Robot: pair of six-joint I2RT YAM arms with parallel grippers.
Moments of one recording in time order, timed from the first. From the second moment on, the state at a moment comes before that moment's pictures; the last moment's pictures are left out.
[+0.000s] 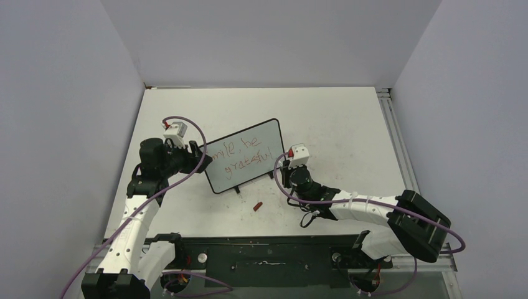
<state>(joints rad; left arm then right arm) -0.04 0.88 0.70 -0.31 0.46 -0.23 0.92 1.34 0.52 0.41 0.52 0.32</state>
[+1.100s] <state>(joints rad) -0.04 0.85 0.70 -0.32 0.42 -0.23 0.93 1.17 0.52 0.31 0.51 0.30</state>
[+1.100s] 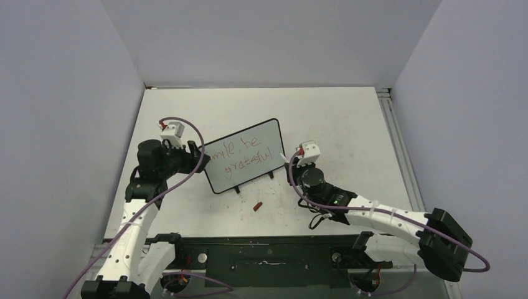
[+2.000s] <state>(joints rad) -0.90 0.79 0.92 -0.60 -0.17 -0.29 0.70 0.82 0.61 -0.20 0.21 0.36</state>
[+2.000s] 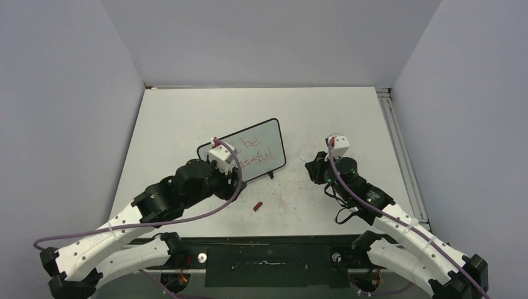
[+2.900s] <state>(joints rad) -1.09 1.32 0.59 -0.12 -0.11 -0.44 0.54 0.53 0.49 -0.19 0.09 0.47</state>
